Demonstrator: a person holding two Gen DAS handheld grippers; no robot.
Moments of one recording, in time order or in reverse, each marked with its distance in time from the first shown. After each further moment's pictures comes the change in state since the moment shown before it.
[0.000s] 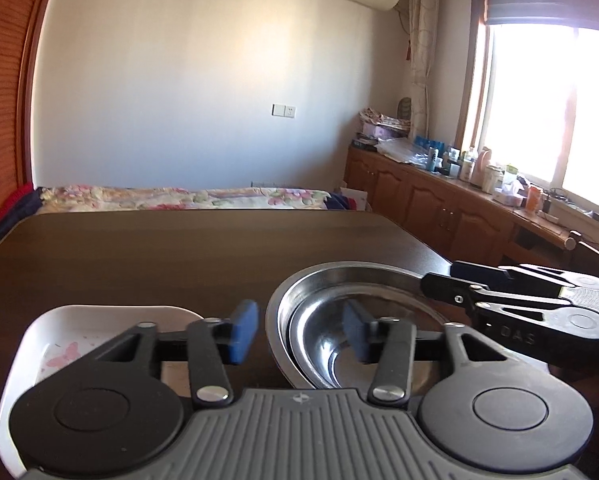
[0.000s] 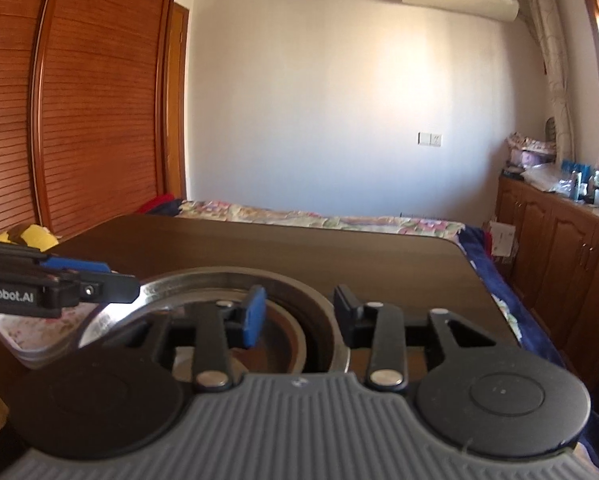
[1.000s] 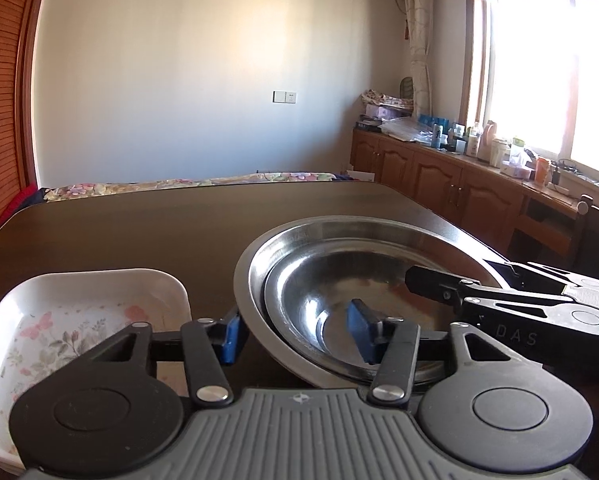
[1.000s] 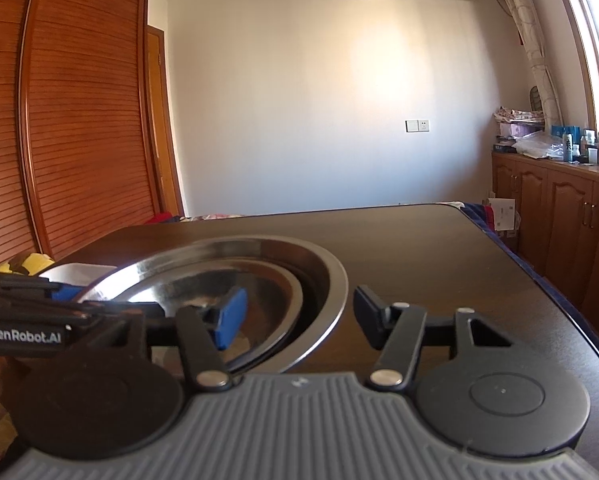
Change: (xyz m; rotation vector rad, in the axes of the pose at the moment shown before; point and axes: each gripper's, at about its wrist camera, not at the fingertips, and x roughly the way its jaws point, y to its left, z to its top) left arm 0.020 -0.016 -0.027 0.049 0.037 0.037; right arm 0.010 -0.013 -0.030 0.135 -0.027 0.012
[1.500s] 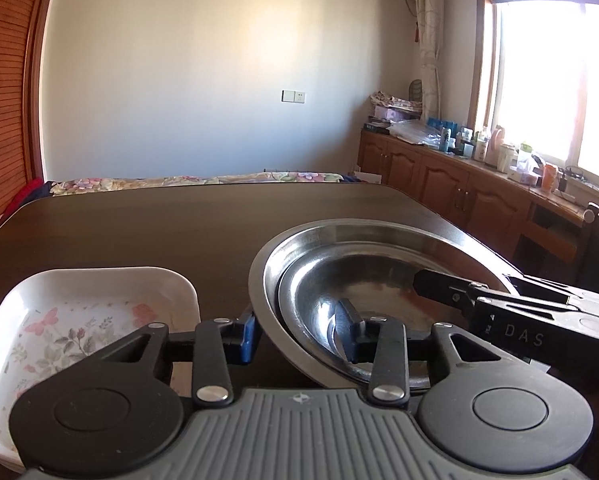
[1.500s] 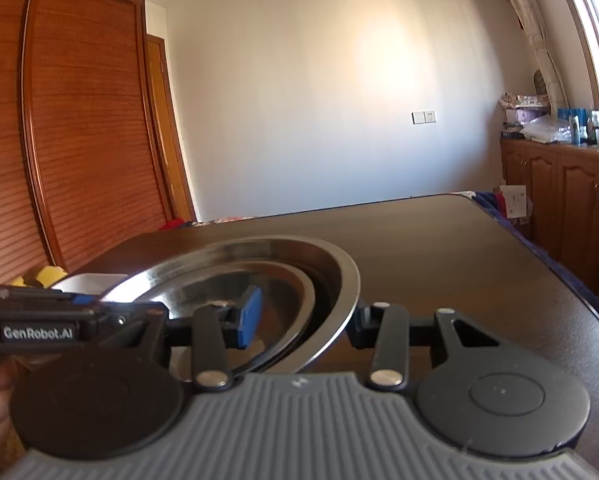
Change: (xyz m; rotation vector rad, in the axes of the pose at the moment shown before) left arm -0.001 -0.006 0.000 -0.018 0.005 0.018; right arm 0.002 -0.007 0.000 0.062 0.006 0.052
